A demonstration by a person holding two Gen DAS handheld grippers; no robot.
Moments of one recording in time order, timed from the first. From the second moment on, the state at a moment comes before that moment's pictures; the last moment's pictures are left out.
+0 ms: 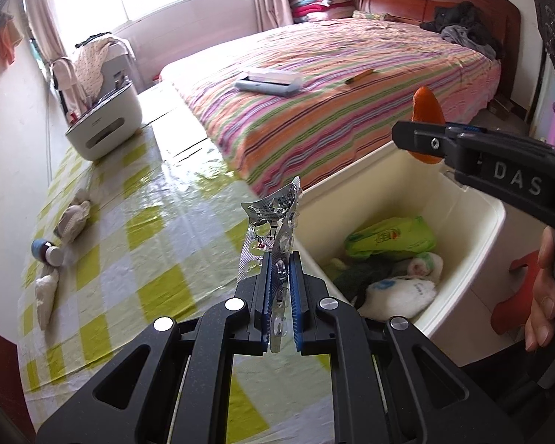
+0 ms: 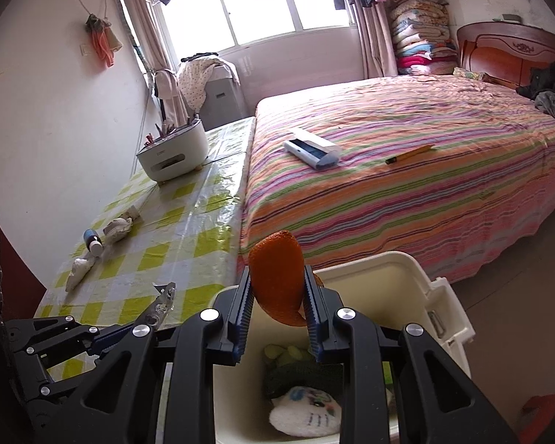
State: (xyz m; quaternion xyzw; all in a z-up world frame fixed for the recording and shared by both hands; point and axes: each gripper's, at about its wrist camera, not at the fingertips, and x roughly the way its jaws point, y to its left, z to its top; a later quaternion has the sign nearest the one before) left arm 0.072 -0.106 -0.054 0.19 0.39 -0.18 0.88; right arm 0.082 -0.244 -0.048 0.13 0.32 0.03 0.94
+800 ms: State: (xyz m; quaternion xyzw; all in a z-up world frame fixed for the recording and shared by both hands) left arm 0.070 -0.139 -0.058 0.19 0.38 -0.22 0.88; right arm 0.072 -0.277 -0.053 0.13 0.31 -0.02 0.94
